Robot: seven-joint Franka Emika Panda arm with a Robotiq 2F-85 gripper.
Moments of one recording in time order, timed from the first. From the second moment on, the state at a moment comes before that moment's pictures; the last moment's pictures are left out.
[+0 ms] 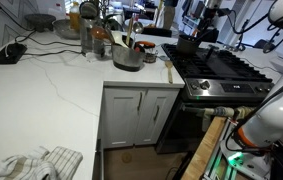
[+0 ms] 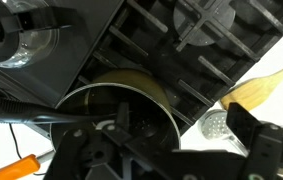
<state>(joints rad) -0.40 0.23 -0.27 -1.47 0.00 1.78 -0.60</state>
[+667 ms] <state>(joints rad) -0.24 -0.15 -0.19 -1.94 -0.40 2.02 0.07</state>
